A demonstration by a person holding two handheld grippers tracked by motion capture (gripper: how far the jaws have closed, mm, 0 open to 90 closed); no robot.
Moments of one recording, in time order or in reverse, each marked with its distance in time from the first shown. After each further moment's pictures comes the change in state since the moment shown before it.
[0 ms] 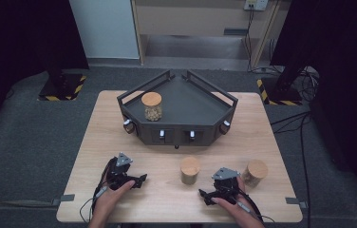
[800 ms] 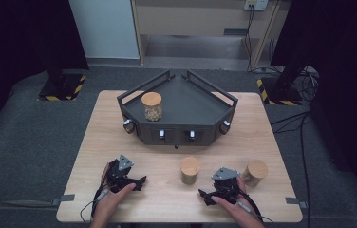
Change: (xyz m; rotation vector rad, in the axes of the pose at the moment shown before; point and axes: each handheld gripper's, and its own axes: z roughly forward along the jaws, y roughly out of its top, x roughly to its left) left arm -0.013 -0.003 0.001 0.012 0.055 0.054; right arm 0.001 0.002 -0.005 -0.009 0.013 -0.016
